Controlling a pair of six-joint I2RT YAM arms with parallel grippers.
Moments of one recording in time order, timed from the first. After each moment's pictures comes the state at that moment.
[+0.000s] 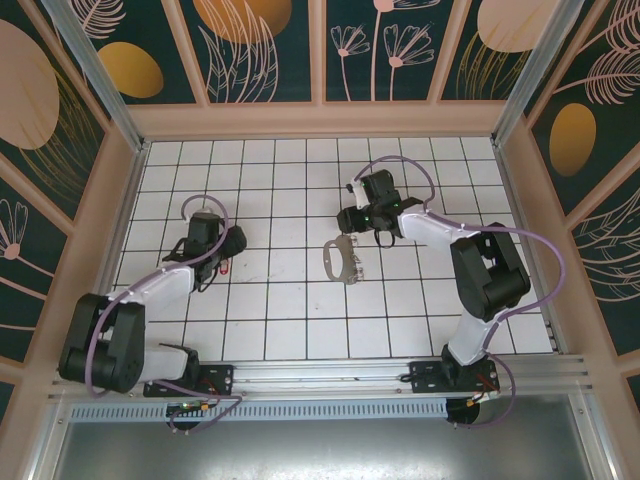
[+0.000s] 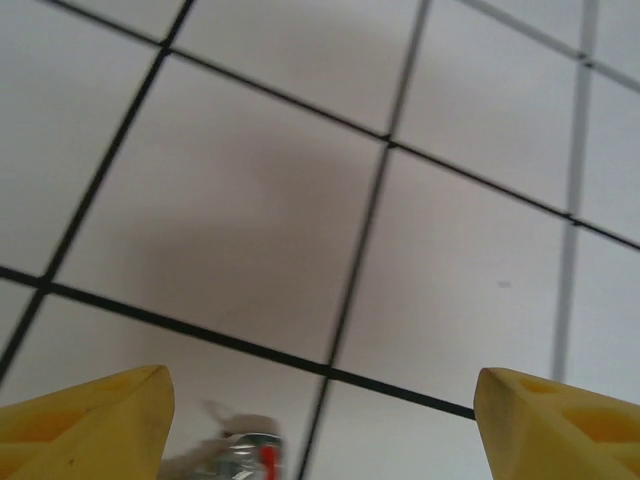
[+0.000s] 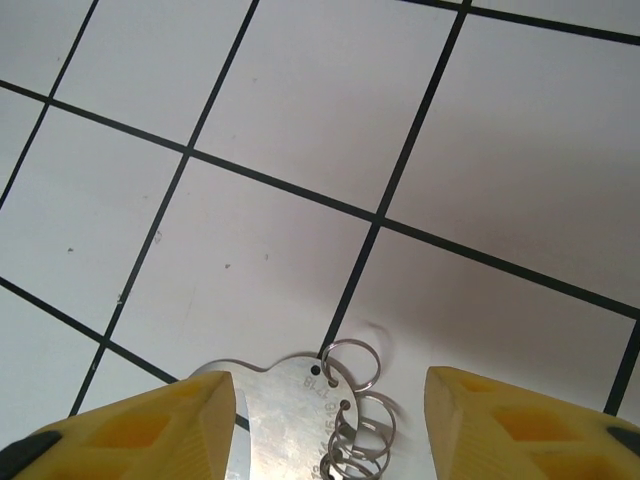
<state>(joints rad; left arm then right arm) -0.21 1.36 0.57 -0.04 -0.13 -0.58 0.50 1.75 1.11 -0.24 -0.17 0.15</state>
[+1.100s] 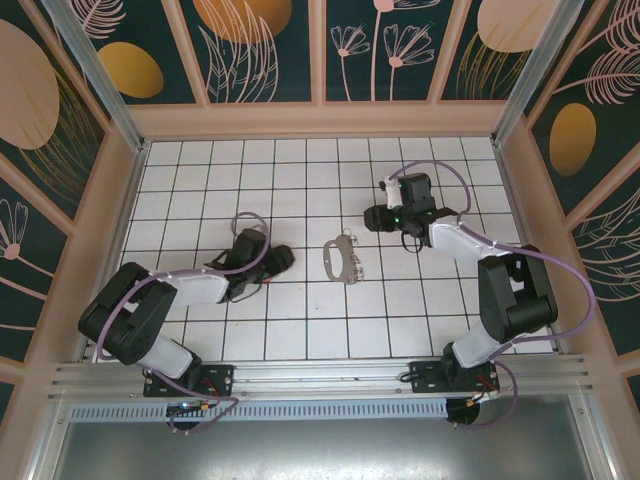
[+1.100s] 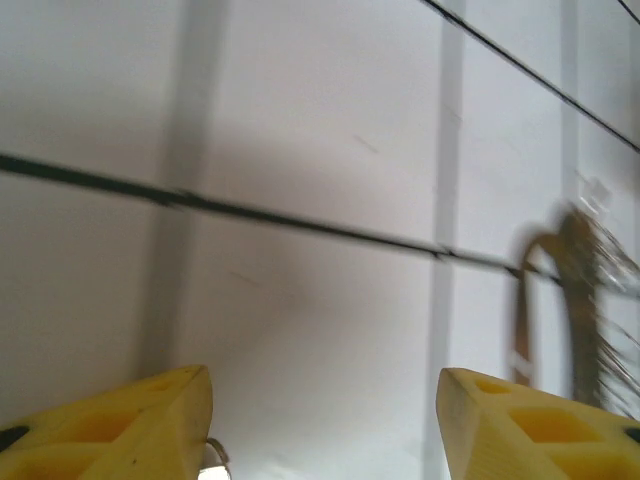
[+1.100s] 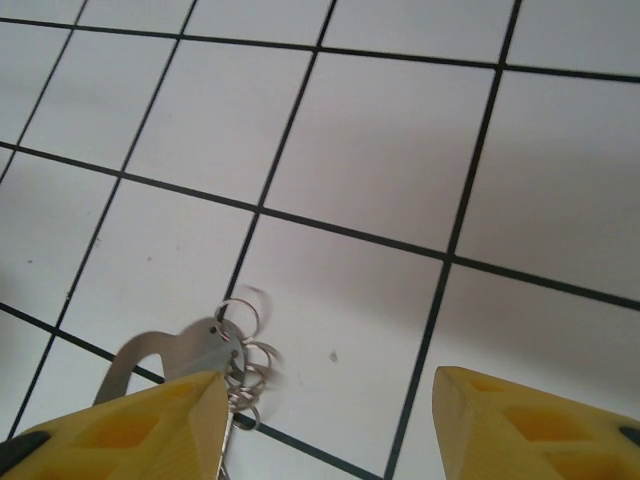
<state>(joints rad) -0.59 1.53 0.54 0.24 0.10 -0.90 0.33 1.57 0.93 -0.18 -0.23 0.13</state>
